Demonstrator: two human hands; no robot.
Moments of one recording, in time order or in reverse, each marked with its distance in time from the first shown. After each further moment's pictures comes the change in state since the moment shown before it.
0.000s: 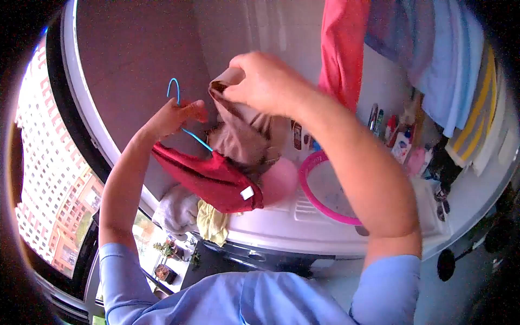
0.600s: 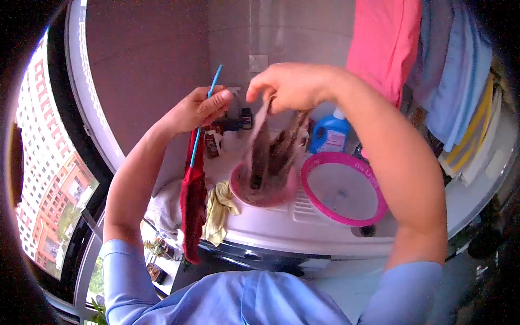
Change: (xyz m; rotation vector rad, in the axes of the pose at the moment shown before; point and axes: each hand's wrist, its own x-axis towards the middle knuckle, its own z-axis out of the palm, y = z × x) left_hand 0.001 -0.004 0.008 -0.210 -0.216 0.330; right_hand 0.030 -0.009 -0.011 -0.024 -0.642 0.134
